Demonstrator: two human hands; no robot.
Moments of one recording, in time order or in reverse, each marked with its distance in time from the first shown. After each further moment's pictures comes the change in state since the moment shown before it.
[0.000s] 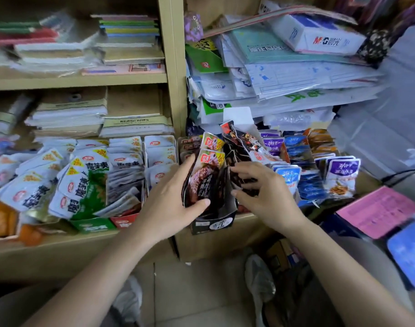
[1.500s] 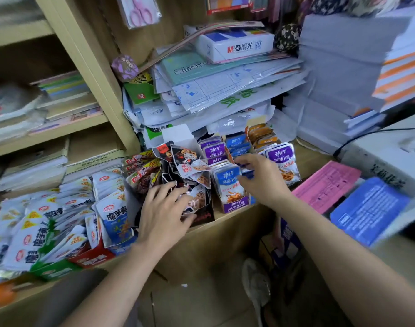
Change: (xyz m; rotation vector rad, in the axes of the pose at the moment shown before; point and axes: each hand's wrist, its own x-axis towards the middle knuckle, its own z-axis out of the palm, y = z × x) left_hand 0.039 0.046 0.092 0.749 0.111 0.365; right_hand -0.014 0.086 -0.095 -0.085 0.205 0.233
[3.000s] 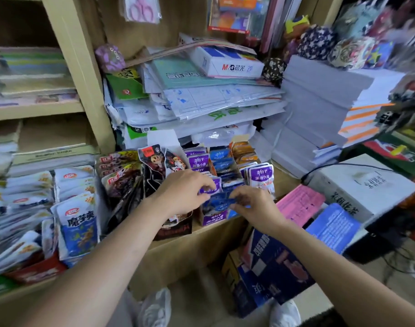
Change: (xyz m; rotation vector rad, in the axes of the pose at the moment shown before) left_hand 0.101 0.027 -0.023 -0.488 -0.309 0.113; right_hand -0.017 0.029 -0.015 -0.127 -0.211 -0.075
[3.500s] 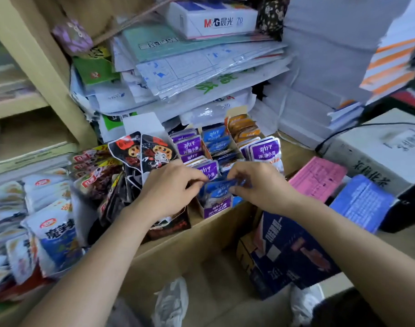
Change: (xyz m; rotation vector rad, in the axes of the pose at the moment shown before) left_hand 0.008 -0.012 0.028 0.008 0.015 -0.071; right_hand 0.019 0.013 -0.011 0.029 -0.038 -0.100
